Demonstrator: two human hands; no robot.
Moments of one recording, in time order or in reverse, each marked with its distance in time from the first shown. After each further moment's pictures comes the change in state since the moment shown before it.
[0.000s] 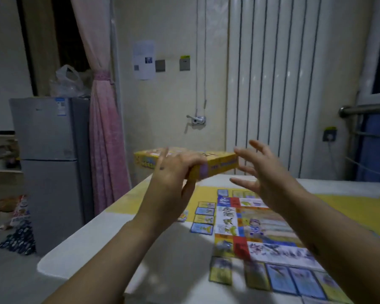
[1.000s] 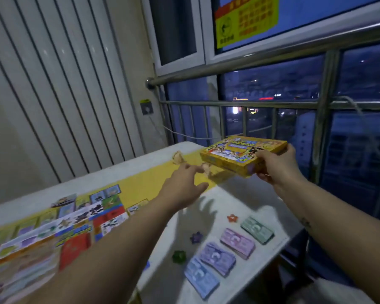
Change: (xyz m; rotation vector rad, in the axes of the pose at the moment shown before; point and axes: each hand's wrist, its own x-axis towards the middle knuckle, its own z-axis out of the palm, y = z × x) left_hand 0.098 0.296 0.458 -0.410 -0.977 -0.124; right_hand -0.090 -0.042 -0.516 -0.171 1.188 -0.086
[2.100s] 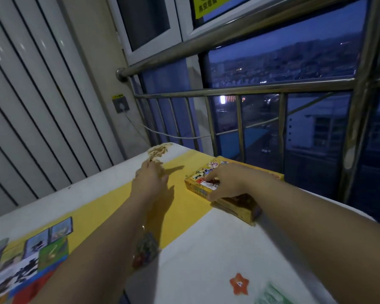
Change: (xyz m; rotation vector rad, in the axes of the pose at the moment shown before) left_hand 0.177 -0.109 0.071 0.133 0.091 -0.221; right_hand 0.114 0.044 0.078 -1.561 -0.829 -0.317
